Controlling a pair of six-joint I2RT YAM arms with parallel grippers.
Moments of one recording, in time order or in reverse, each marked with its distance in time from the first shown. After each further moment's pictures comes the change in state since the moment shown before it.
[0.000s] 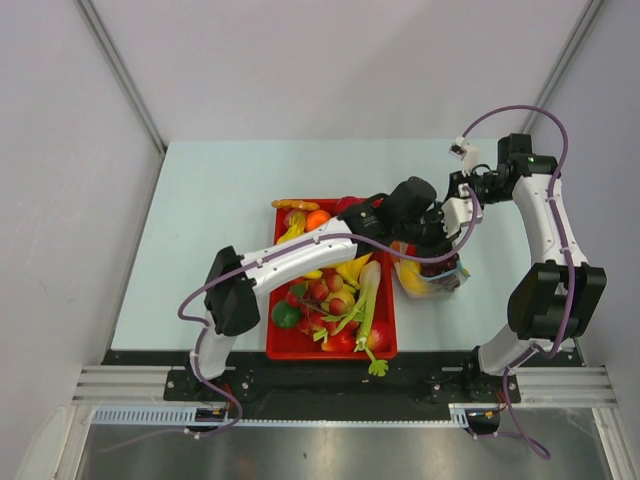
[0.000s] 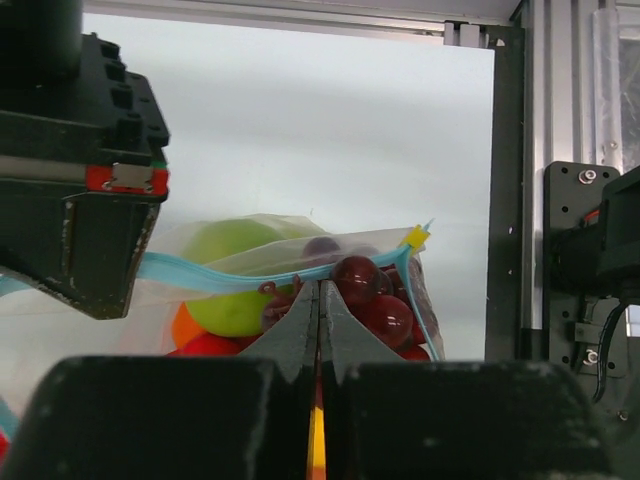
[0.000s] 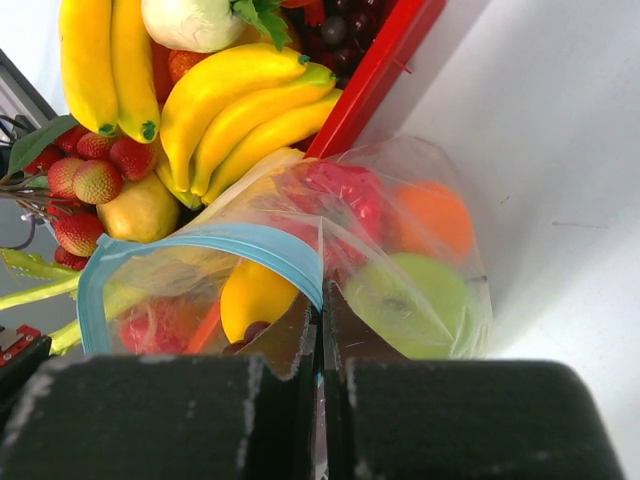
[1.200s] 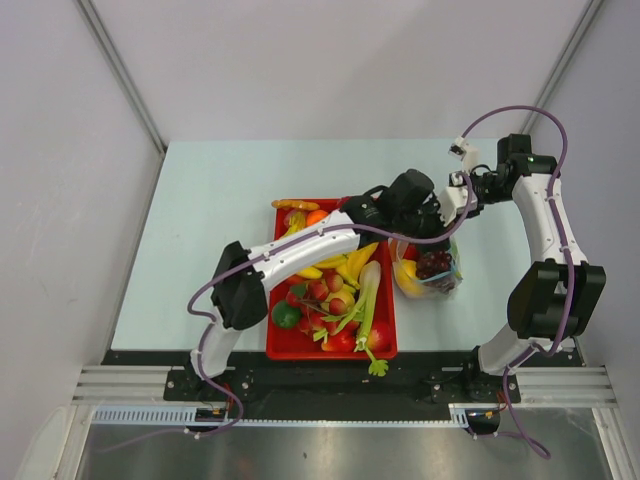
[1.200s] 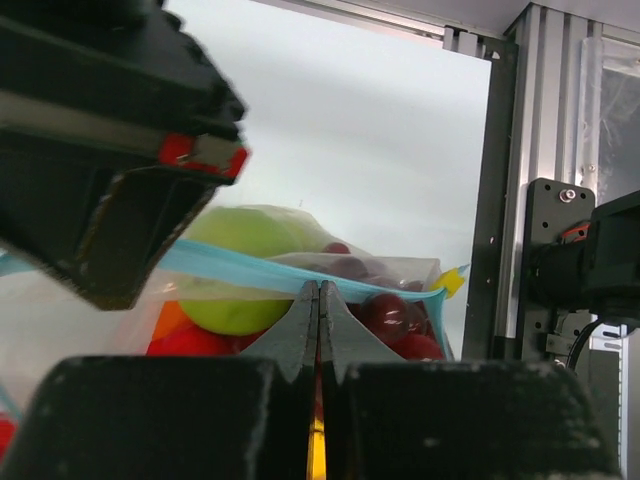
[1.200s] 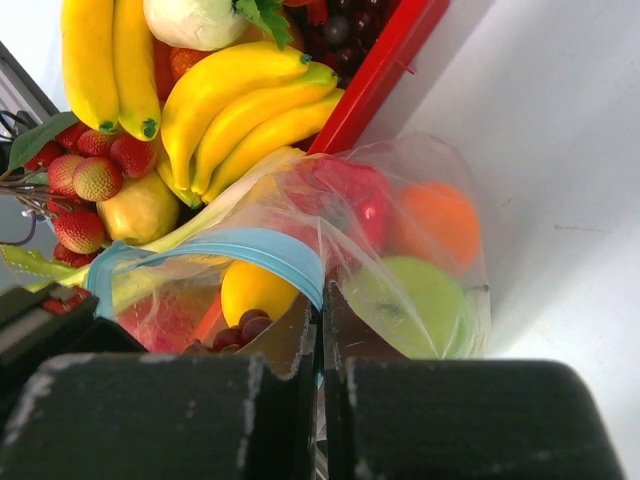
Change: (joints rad) left arm 0.045 0.065 0.065 -0.034 0.052 -0.120; right arm -0.002 0.008 0.000 -0.002 -0.011 -0.014
